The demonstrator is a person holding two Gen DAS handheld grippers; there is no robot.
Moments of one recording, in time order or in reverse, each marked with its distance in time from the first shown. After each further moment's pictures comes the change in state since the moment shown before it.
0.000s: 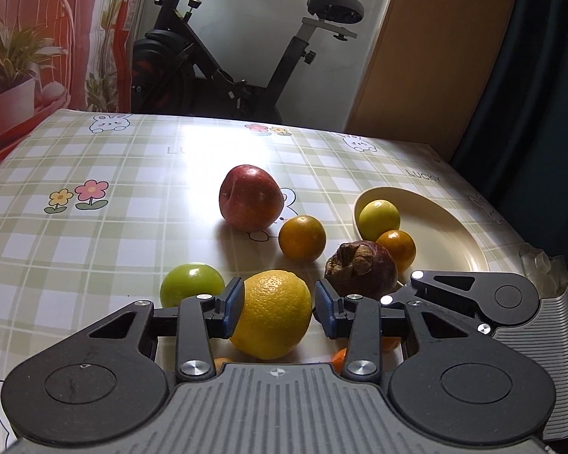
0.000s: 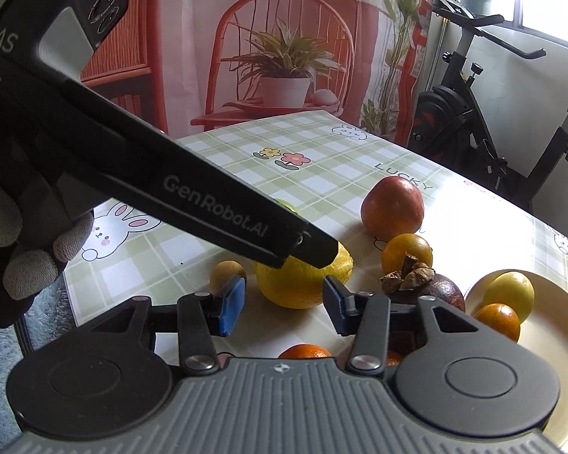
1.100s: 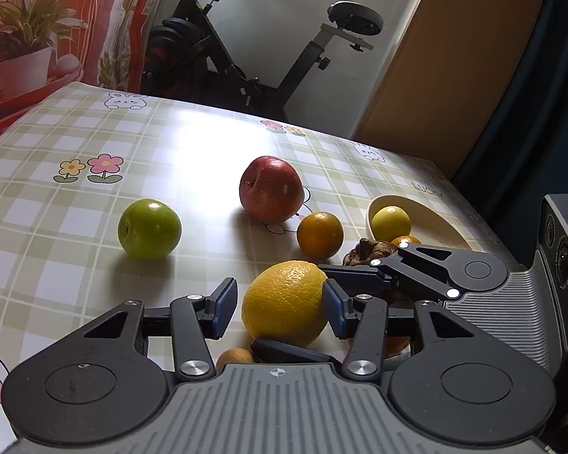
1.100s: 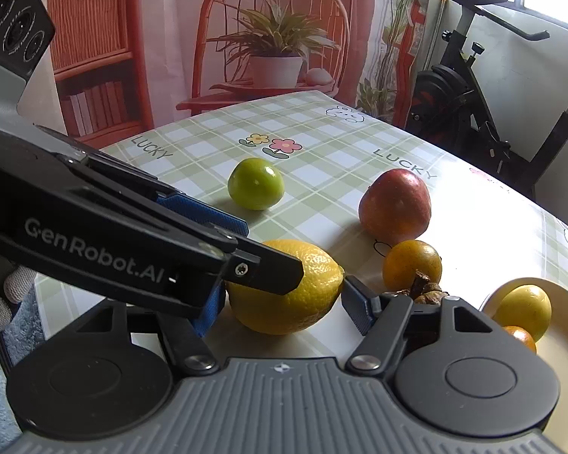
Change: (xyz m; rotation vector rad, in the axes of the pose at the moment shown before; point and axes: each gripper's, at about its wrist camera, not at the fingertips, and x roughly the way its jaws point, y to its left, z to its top) left arm 0.002 0.019 -0.009 -0.105 -0.018 -0.039; right arm 0.037 -0.008 0.016 0.027 0.068 -0.012
